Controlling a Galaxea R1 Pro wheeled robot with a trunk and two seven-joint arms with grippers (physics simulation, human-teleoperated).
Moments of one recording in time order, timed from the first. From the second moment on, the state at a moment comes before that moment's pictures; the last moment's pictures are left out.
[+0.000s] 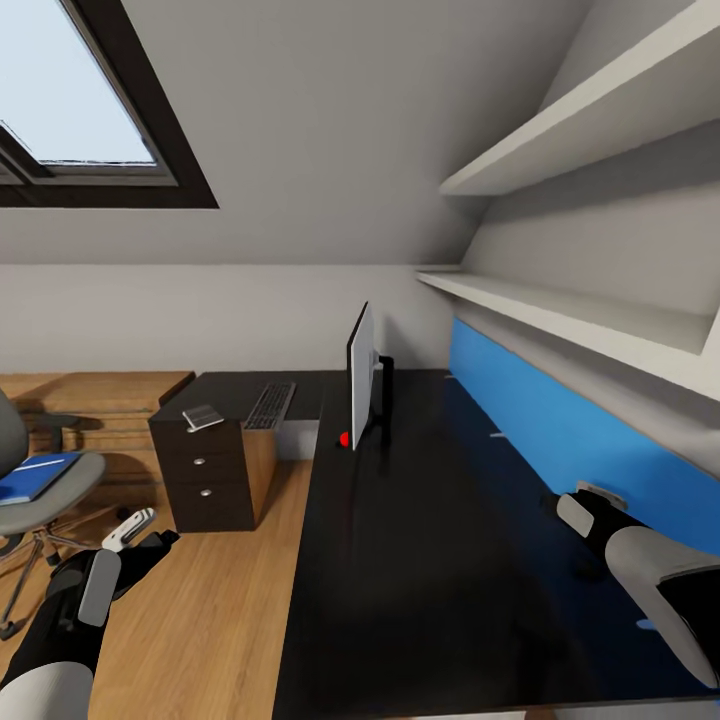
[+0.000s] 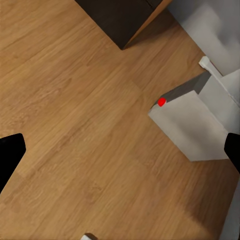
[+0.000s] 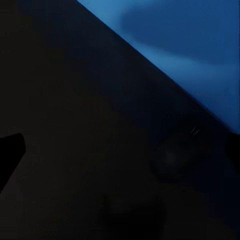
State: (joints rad) left arm -0.53 0.09 0.54 -0.96 0.41 0.69 0.20; right arm -1.03 -0.27 0.33 -0.08 -0.77 0.21 -0.33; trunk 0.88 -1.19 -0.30
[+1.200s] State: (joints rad) left arm -0.53 0.09 0.54 -0.95 0.40 0.69 0.20; right arm -1.03 -0.27 0.33 -0.08 -0.77 0.21 -0.33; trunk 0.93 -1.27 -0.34
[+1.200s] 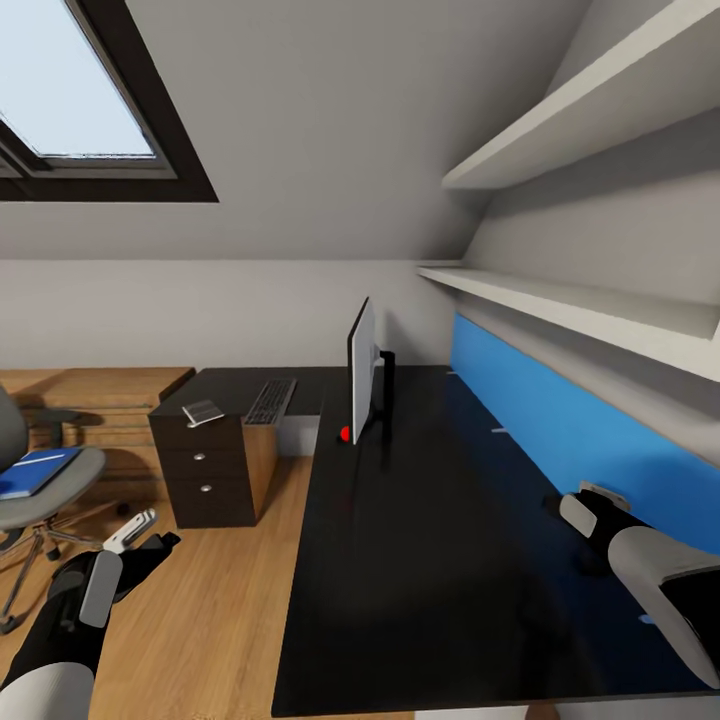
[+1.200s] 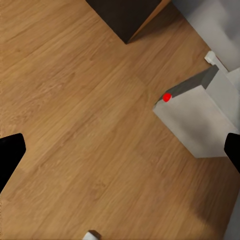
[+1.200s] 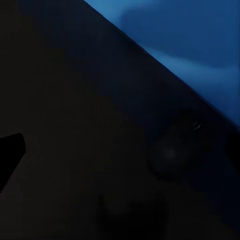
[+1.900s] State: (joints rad) left arm -0.53 0.09 0.54 -0.94 0.41 0.69 0.20; right arm -1.03 -0.28 0.33 -0.08 -0.77 0.20 -0.33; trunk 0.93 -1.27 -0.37
